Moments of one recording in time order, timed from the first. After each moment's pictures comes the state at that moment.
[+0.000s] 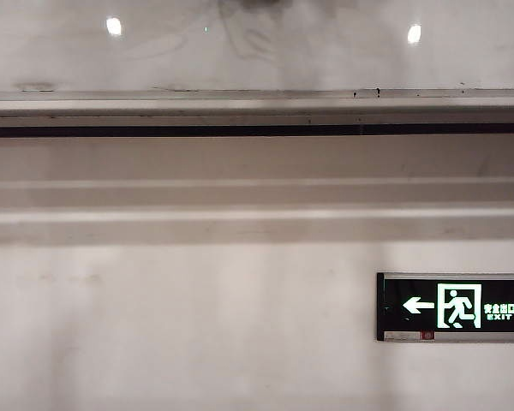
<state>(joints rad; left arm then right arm) -0.55 2.18 2.60 -0.34 -0.16 -0.10 1.04 1.75 2.83 -0.30 0.47 -0.63</state>
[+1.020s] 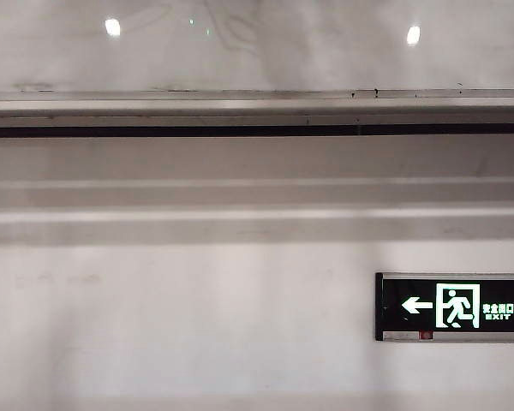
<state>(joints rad) -0.48 2.13 2.60 -0.22 -0.17 -0.36 1.04 1.75 2.83 -0.31 0.47 -0.63</state>
